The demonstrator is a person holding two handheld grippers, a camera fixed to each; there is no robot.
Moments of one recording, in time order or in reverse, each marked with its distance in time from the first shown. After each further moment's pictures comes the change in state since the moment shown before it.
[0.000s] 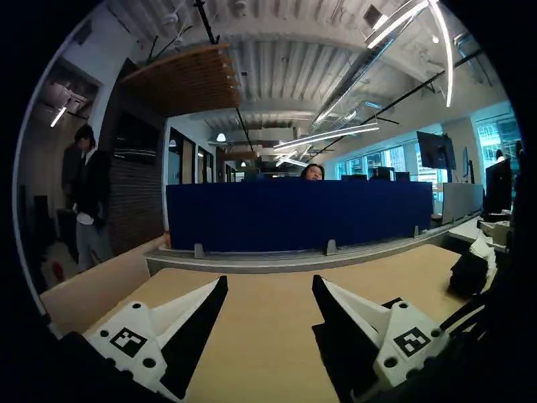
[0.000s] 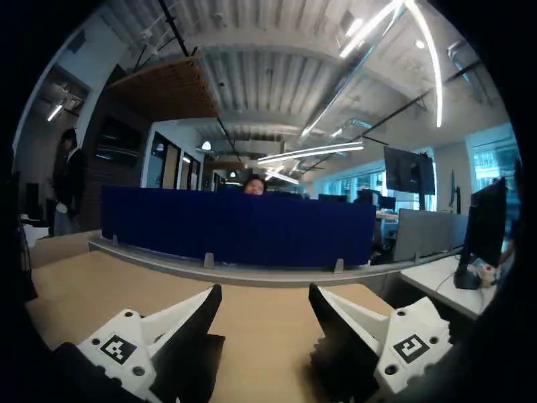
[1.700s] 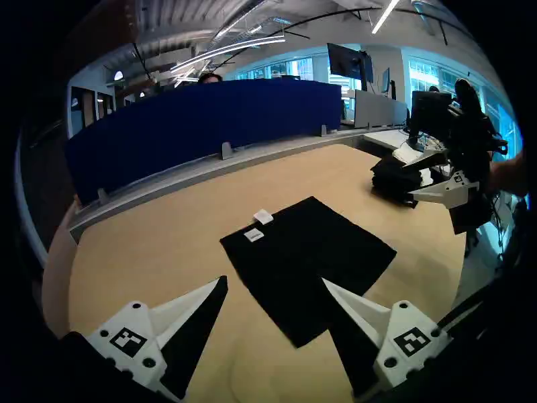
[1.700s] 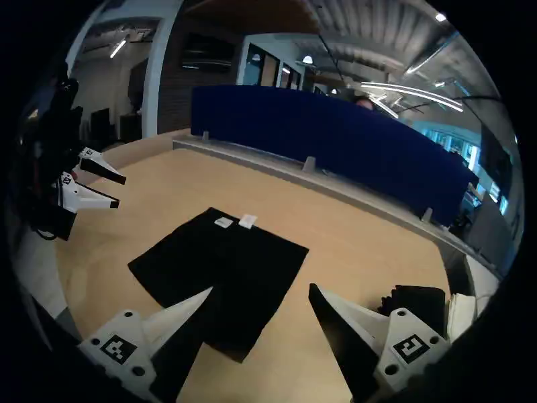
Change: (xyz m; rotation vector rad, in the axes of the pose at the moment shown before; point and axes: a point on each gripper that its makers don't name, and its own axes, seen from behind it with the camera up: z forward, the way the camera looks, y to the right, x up) left arm -0.125 0.119 -0.032 -0.506 -0.484 0.186; right arm -0.123 -0.096 -0.052 0.497 -0.488 -0.204
